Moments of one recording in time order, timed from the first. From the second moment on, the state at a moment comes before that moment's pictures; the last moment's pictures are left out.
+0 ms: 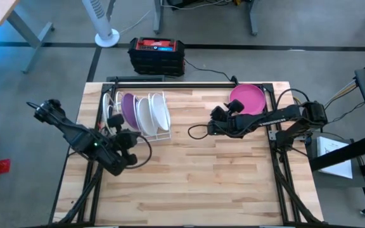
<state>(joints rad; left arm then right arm) -0.61 1.29 1.38 -1.37 -0.89 -0.62 -0.01 1.56 0.93 -0.56 0.97 0.43</state>
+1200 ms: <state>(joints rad) -0.58 1.57 1.61 -1.23 -1.33 -0.39 -0.14 1.18 0.71 -0.78 0.86 0.52</state>
